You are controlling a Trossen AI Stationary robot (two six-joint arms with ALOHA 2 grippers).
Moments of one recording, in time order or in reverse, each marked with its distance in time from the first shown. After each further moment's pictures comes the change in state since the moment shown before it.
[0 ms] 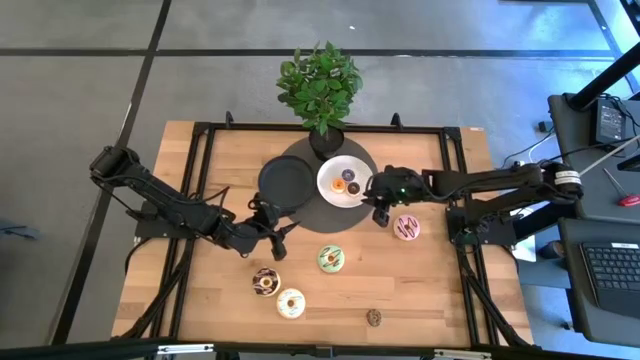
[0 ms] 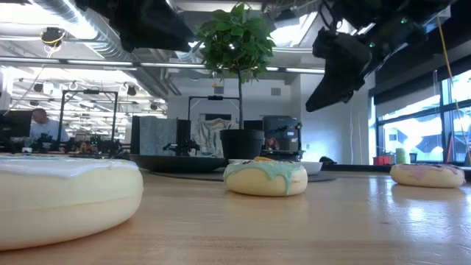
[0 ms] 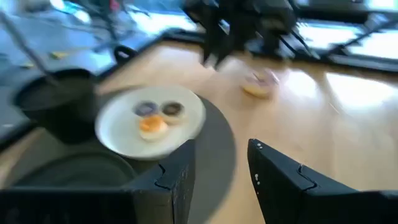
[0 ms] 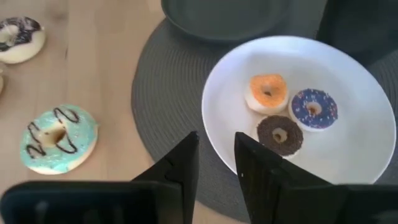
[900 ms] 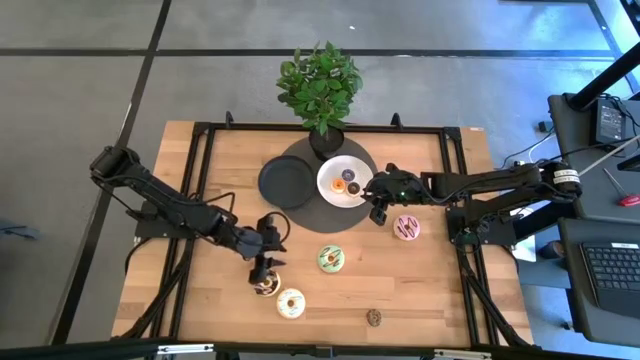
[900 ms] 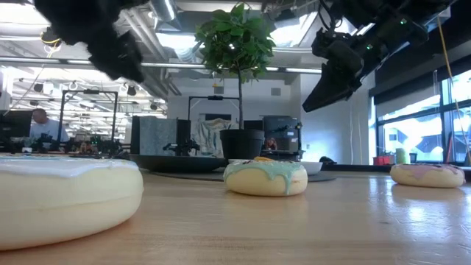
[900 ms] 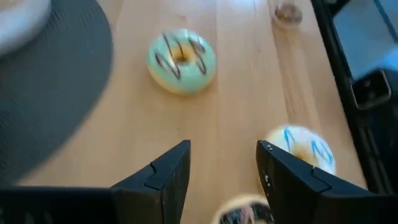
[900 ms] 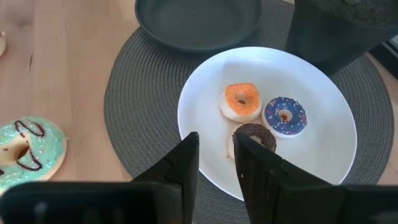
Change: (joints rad) left arm -0.008 0.005 0.000 -0.234 0.614 -0.081; right arm 0.026 0.013 -0.003 0.027 0.131 -0.004
